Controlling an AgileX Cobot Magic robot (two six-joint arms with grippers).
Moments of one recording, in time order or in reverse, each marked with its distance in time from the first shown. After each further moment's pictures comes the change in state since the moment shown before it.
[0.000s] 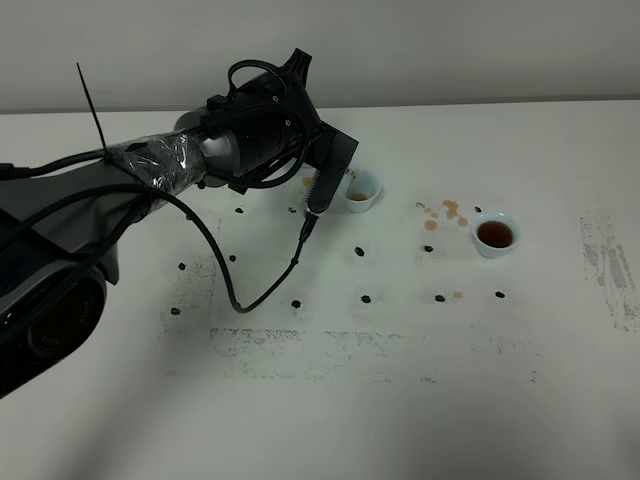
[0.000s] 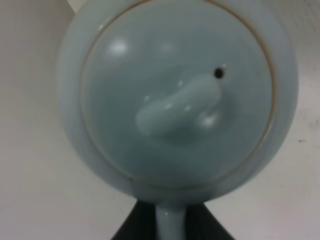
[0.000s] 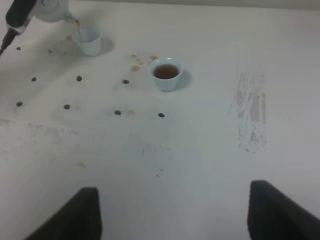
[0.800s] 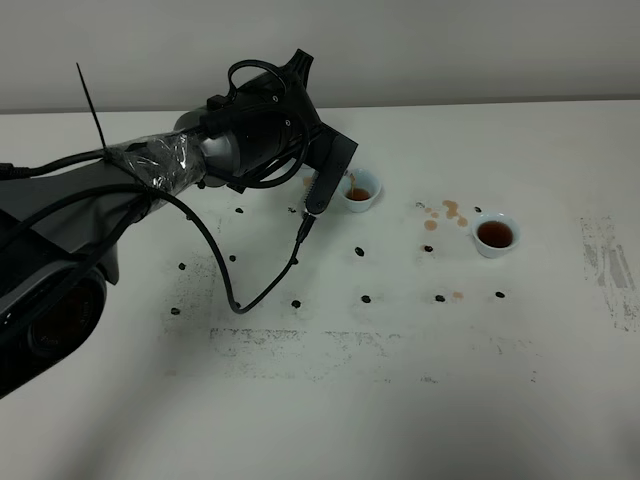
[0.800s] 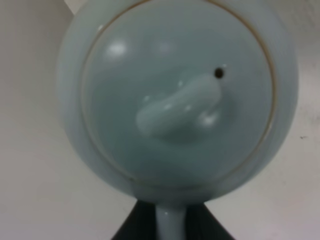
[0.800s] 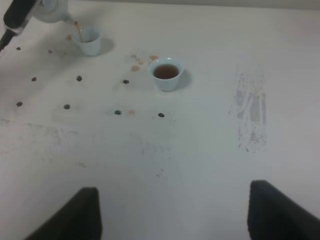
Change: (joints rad) left arm 0.000 0.000 0.000 0.001 -0.001 0.024; right arm 0.000 0.000 0.000 0.000 0.000 0.000
